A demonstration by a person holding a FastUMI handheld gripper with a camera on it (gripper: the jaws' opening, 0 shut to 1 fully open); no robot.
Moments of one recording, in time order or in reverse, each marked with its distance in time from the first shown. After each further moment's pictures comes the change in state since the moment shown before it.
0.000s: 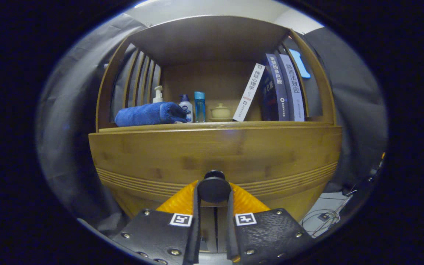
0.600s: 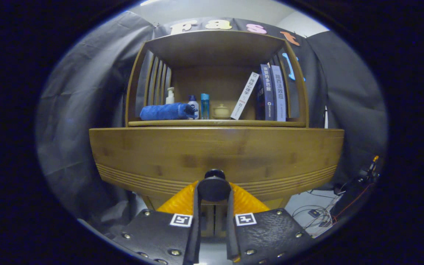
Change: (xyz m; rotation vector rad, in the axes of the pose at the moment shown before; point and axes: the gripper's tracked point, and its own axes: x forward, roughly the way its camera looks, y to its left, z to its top) arm -0.130 -0.008 -0.013 -0.053 0.047 0.005
